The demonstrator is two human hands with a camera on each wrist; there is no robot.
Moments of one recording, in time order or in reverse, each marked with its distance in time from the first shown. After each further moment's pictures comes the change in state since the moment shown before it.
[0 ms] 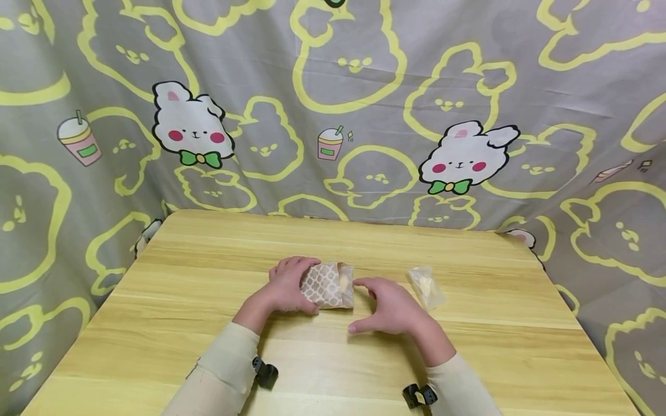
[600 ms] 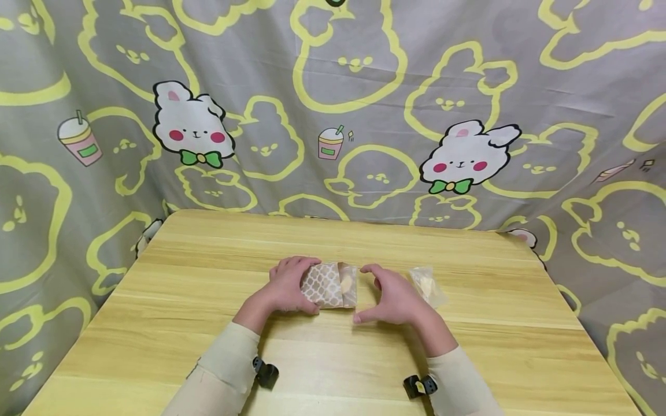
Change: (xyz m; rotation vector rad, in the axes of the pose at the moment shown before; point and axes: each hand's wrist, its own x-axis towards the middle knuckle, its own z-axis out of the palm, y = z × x) left_hand 0.000 0.000 0.000 -0.009 0.003 0.008; right_hand 0.011 0.011 -0.006 -0.013 0.062 0.080
